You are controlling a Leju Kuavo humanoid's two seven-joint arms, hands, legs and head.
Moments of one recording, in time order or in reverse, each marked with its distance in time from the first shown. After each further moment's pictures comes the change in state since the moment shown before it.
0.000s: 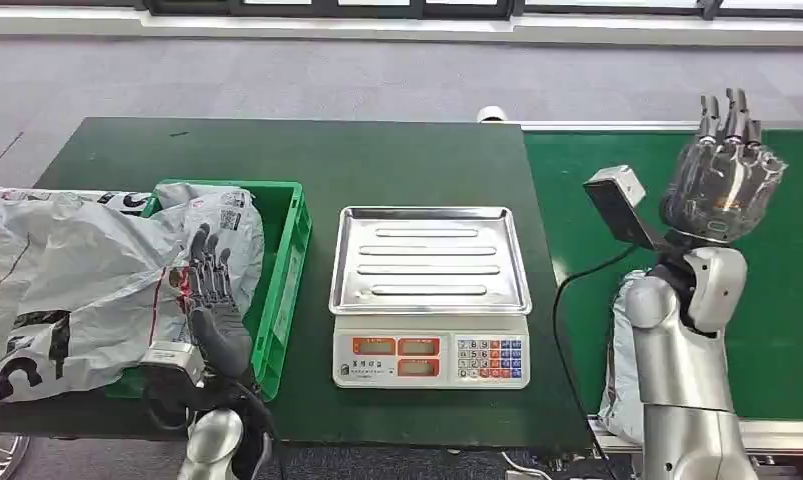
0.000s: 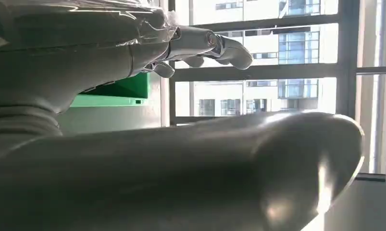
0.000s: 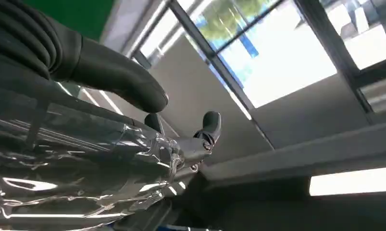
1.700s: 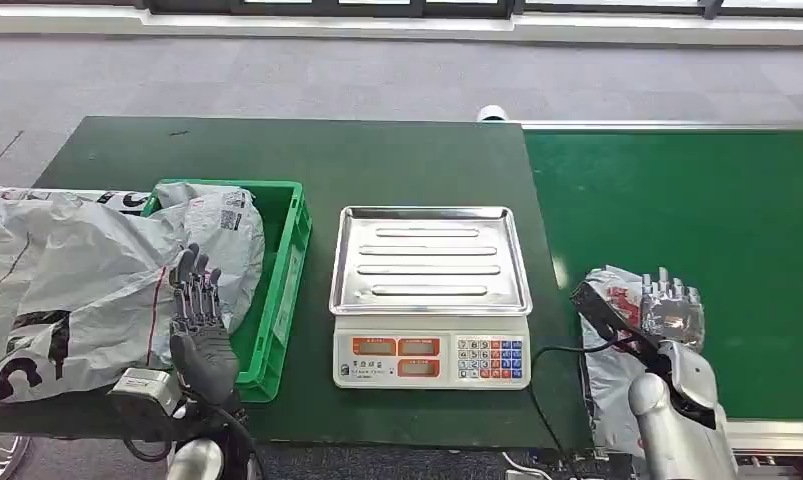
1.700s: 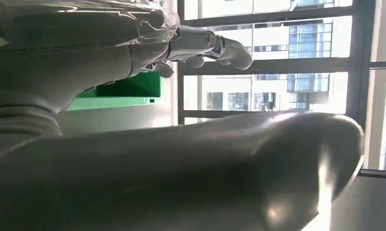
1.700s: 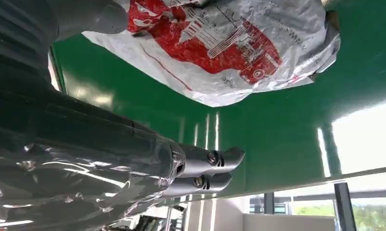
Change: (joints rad) left arm 0.124 0.013 0.011 -0.140 -0.002 -0.072 0.053; right arm 0.270 -0.056 -0.124 0.214 0.140 0.455 0.268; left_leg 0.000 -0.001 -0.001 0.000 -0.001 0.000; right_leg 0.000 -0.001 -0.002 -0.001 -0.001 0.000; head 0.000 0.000
